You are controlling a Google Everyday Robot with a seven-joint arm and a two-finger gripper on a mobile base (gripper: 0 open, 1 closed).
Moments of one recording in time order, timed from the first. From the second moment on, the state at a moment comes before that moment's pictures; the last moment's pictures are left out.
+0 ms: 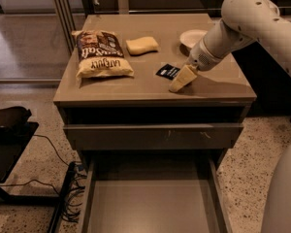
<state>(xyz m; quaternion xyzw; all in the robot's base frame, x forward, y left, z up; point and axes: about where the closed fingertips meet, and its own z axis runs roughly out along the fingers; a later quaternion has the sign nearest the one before) 0.676 -0.129 0.808 -0.50 0.82 0.14 0.24</state>
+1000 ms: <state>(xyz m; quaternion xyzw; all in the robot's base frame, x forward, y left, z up) 0.676 -0.128 0.808 -0.50 0.82 0.14 0.24</state>
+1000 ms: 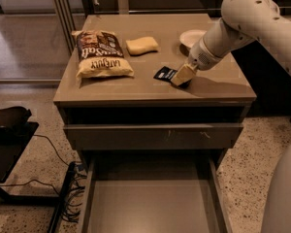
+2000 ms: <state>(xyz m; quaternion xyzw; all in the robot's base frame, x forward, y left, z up) 0.634 -0.139 0.839 -0.55 0.80 0.11 0.24</state>
